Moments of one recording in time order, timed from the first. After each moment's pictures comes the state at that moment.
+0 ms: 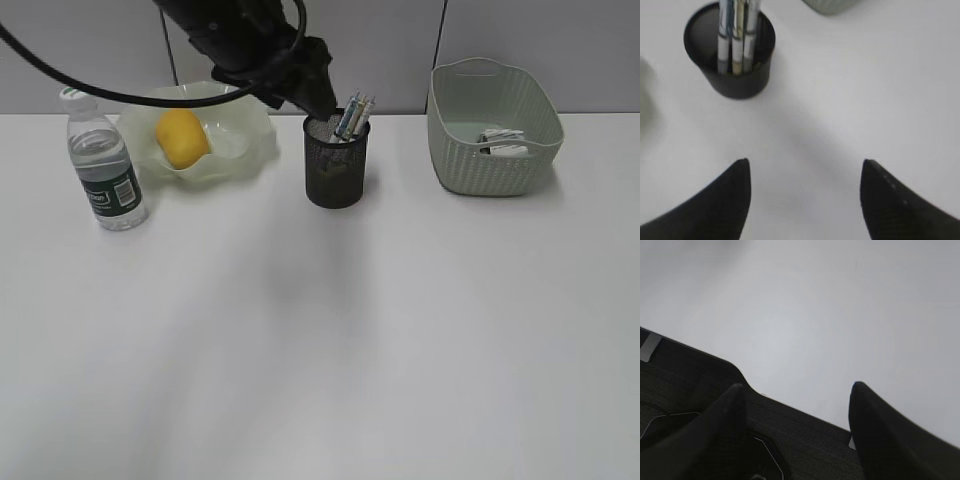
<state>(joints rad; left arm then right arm) -0.55 1.93 -1.74 -0.31 0.91 0.28 0.48 0.30 -0.52 -0.01 1.06 0.05</state>
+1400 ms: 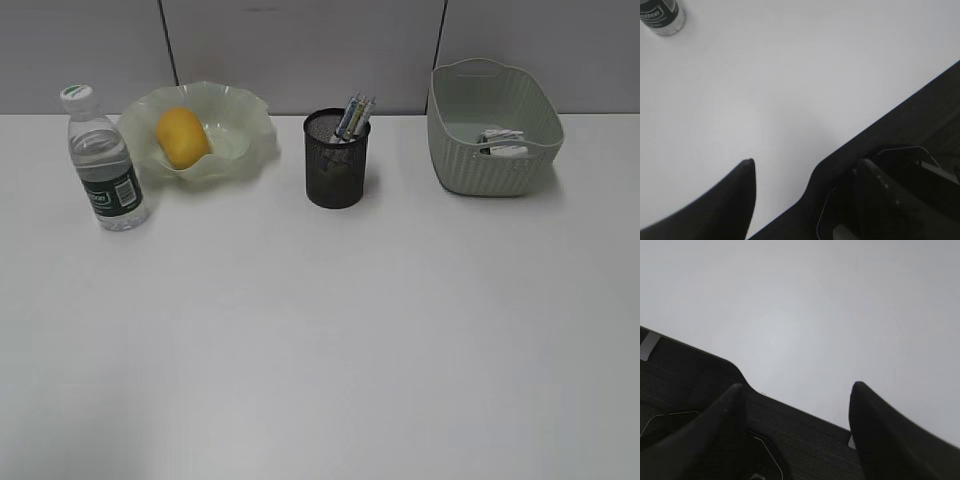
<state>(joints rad) -0.54 0.67 -0.77 -0.06 1.10 0.07 0.48 0.30 -0.51 -0.01 1.06 0.05</state>
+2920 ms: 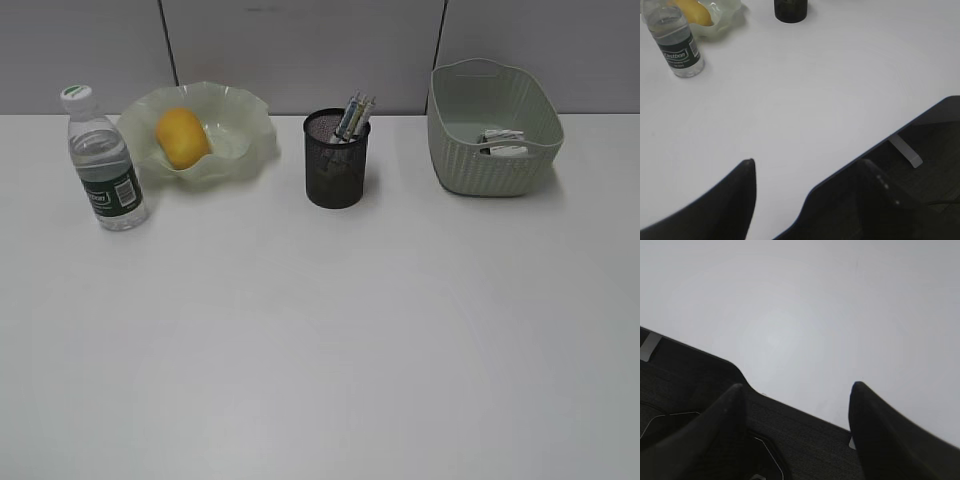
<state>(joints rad) -0.54 0.09 -0.52 -0.08 1.07 0.03 0.48 0.30 -0.51 -0.01 1.05 0.05</state>
